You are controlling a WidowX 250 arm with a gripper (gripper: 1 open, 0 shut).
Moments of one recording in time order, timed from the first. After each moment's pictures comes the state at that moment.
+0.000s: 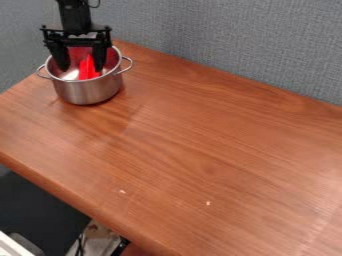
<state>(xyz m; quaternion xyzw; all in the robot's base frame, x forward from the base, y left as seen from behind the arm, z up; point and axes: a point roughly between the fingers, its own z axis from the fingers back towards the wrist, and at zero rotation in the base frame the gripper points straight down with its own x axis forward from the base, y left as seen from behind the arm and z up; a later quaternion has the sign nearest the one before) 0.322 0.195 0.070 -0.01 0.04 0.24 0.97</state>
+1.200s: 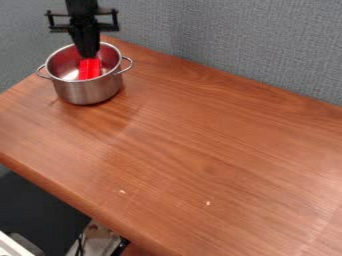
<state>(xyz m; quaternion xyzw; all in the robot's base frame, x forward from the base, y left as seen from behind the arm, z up) 0.330 0.169 0.127 -0.04 0.00 0.21 0.98</state>
